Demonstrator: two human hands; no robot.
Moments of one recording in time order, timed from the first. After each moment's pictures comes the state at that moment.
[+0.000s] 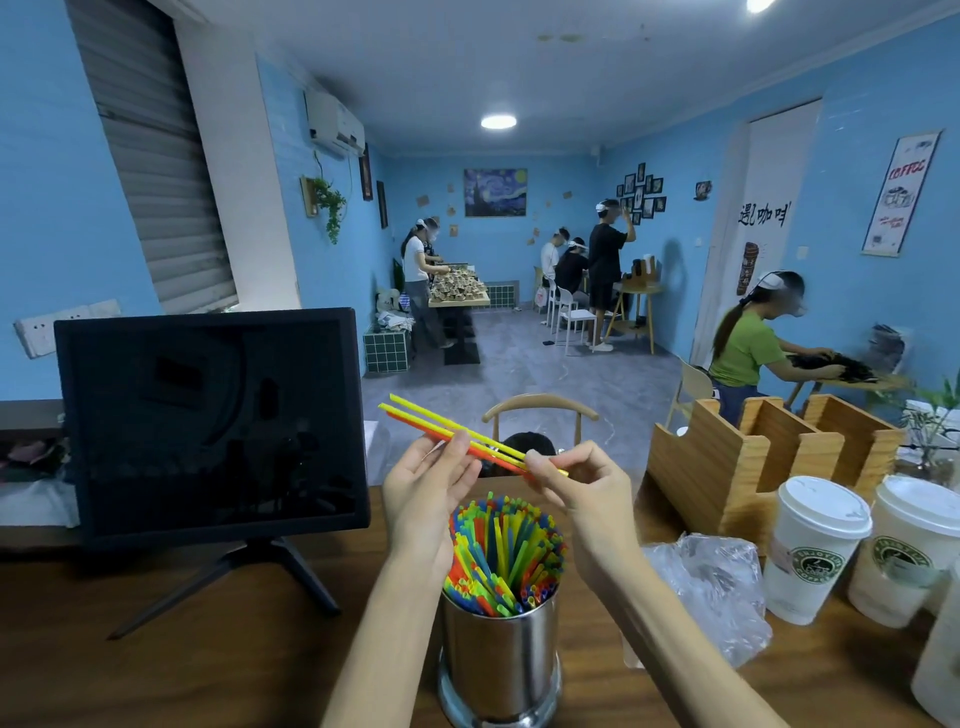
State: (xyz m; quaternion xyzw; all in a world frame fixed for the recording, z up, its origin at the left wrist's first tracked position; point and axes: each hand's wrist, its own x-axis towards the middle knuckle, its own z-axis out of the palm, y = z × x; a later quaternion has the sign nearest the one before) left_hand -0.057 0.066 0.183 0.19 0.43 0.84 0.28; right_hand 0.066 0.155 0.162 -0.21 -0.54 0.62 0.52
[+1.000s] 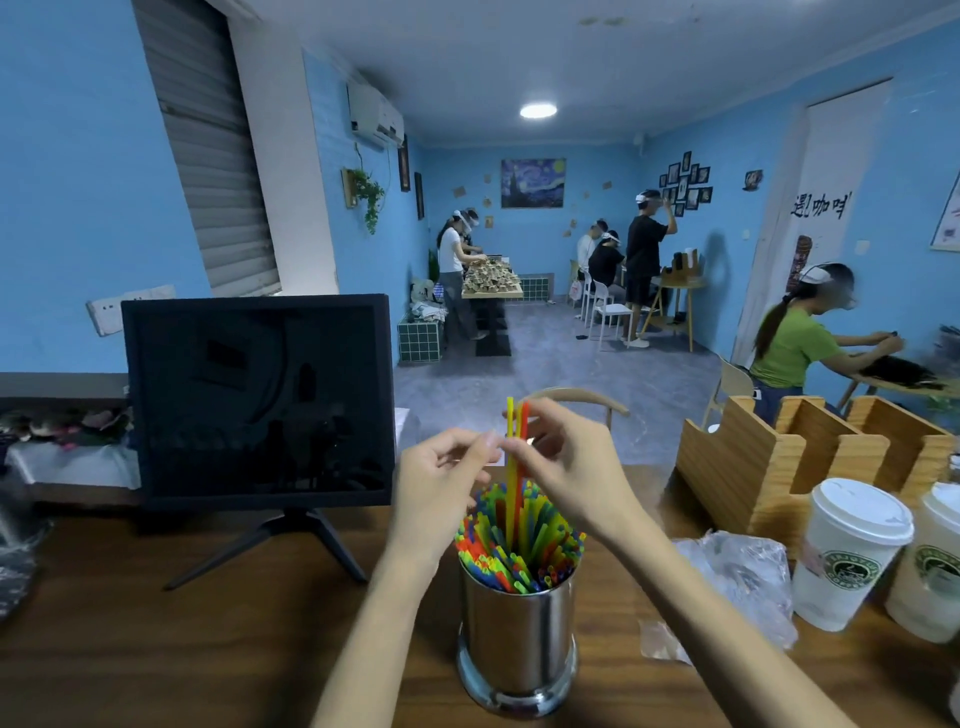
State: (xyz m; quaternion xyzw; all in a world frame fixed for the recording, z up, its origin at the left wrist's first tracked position) left_hand -0.054 0.032 0.187 0.37 0.61 0.69 0.11; right_hand 0.046 0.166 0.182 -0.12 -0.84 0.27 0.46
